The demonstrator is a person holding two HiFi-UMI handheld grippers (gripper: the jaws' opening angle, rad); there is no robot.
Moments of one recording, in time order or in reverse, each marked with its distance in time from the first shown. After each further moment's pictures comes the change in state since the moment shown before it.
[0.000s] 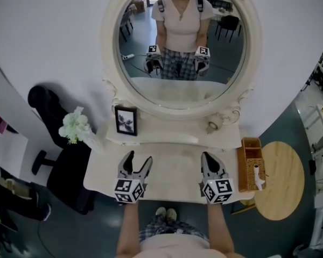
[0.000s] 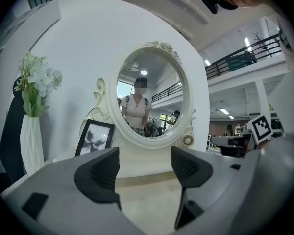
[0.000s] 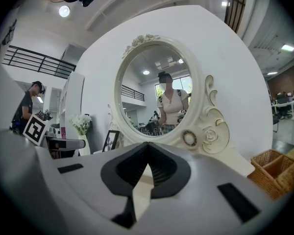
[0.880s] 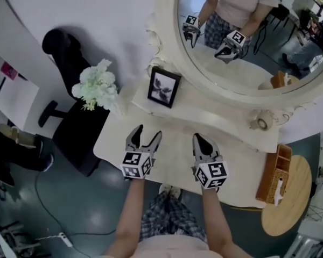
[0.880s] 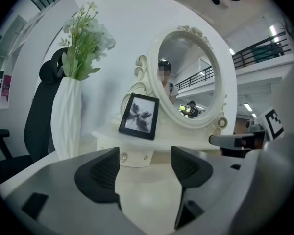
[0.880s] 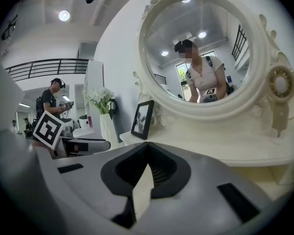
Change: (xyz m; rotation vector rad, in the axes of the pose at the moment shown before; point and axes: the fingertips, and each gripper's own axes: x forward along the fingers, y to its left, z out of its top) left arm 0.000 0.126 -0.083 -0.092 0.112 0.227; right arm 0.130 0.136 -0.101 -0.010 0.184 0.324
